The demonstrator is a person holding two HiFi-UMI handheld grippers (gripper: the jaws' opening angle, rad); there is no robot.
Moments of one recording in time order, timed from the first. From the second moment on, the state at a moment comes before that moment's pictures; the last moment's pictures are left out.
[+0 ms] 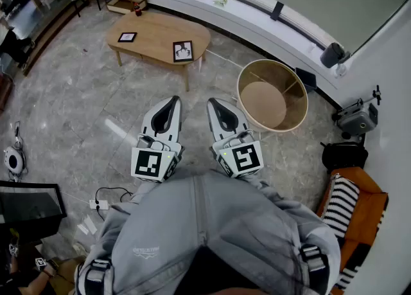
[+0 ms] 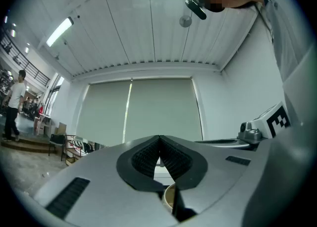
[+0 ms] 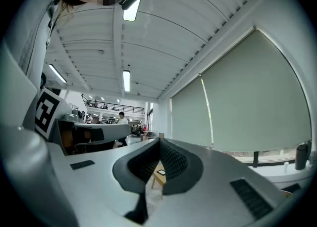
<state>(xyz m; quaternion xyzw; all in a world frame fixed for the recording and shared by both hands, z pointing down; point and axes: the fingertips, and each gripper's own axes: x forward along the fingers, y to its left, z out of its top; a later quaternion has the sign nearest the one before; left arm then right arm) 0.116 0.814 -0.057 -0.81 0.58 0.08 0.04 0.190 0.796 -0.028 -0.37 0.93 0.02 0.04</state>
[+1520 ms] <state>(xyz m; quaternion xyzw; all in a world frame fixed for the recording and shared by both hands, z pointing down) -0.028 0.465 -0.012 -0.83 0.55 0.05 0.01 0.071 0.446 0.023 -0.42 0.90 -0.06 0.07</state>
